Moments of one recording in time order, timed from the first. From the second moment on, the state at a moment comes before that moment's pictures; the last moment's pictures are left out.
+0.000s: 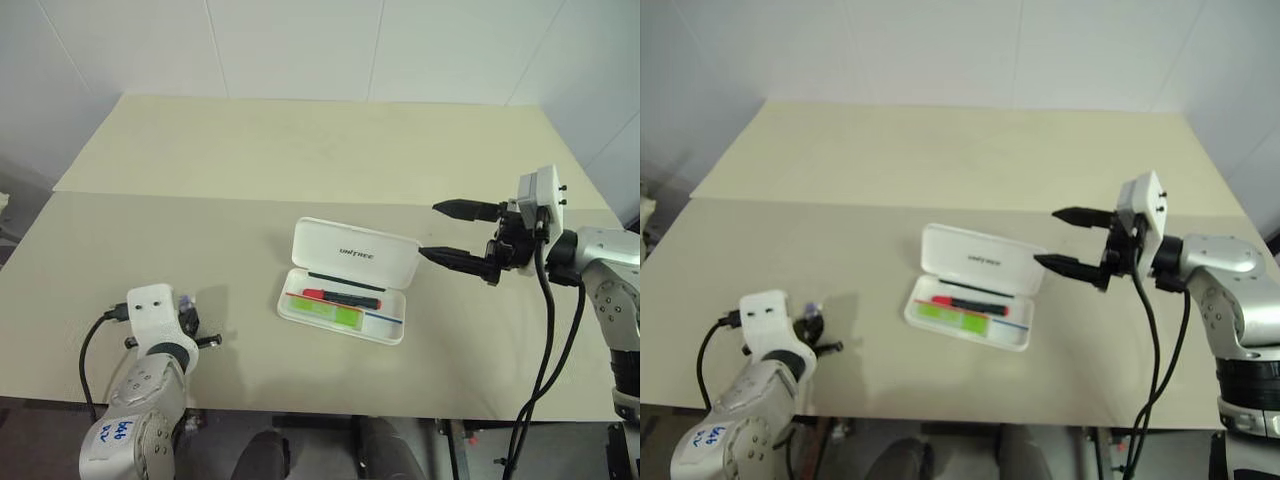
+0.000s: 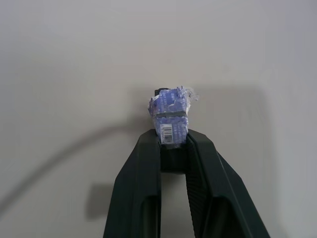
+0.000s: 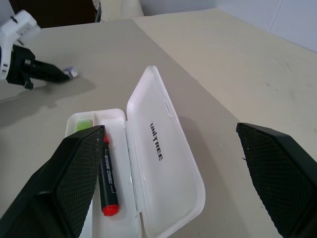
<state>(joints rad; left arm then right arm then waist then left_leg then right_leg) 0.01 0.04 0.36 -0.85 -0.19 1.19 0.17 -0.46 -0.80 -0.17 -0.11 0.62 0.49 1.10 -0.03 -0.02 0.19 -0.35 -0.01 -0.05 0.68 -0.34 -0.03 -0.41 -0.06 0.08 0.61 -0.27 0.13</state>
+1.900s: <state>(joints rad) -0.70 0.35 -0.32 0.21 -0.22 0.09 -1.22 0.22 -0.80 -0.64 -0.65 0.75 0.59 0.76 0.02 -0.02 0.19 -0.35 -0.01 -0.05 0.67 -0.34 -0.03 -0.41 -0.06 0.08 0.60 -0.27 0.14</state>
